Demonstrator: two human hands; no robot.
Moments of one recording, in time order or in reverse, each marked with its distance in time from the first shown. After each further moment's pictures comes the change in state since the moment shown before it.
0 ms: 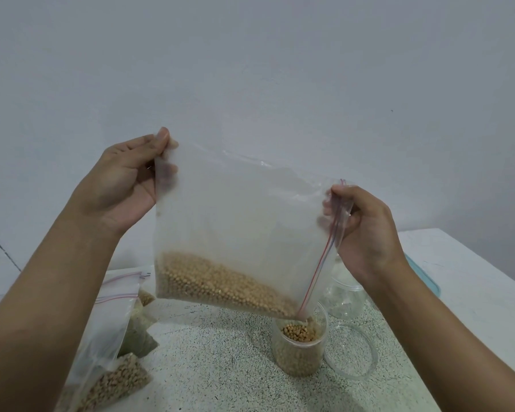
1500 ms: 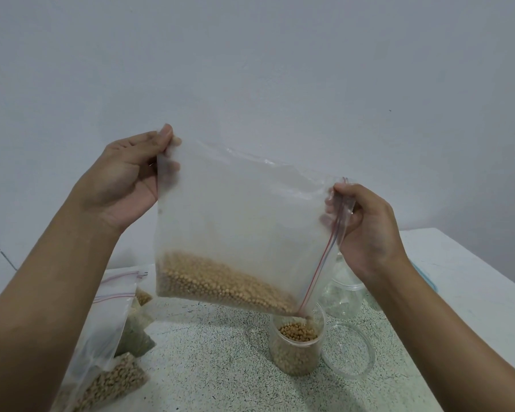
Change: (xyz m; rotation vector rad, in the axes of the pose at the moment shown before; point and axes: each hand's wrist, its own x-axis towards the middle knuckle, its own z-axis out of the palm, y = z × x) left_hand 0.000 0.002 0.004 0.025 -0.005 -0.028; right_hand 0.004 -0.002 -0.004 0.000 -0.005 -0.006
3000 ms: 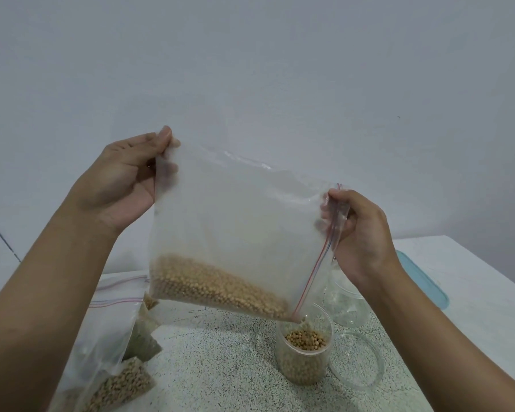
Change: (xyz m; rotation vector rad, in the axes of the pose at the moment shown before) left_hand -0.002 0.012 -0.005 0.000 0.039 0.031; right_hand 0.006 0.010 0.012 -0.003 -0.021 0.027
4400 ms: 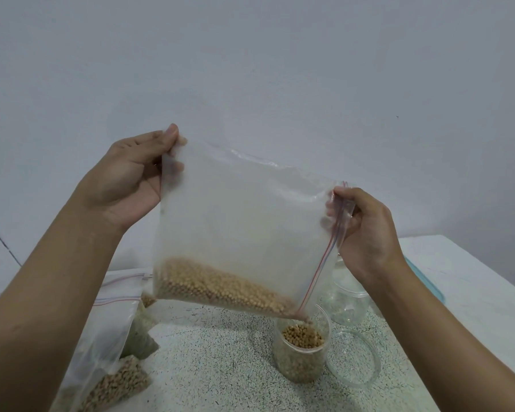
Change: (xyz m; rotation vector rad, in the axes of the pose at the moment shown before) left_hand 0.001 -0.005 0.004 0.022 -0.027 -0.025; right_hand 0.001 -0.006 -0.004 0.003 0.020 -0.001
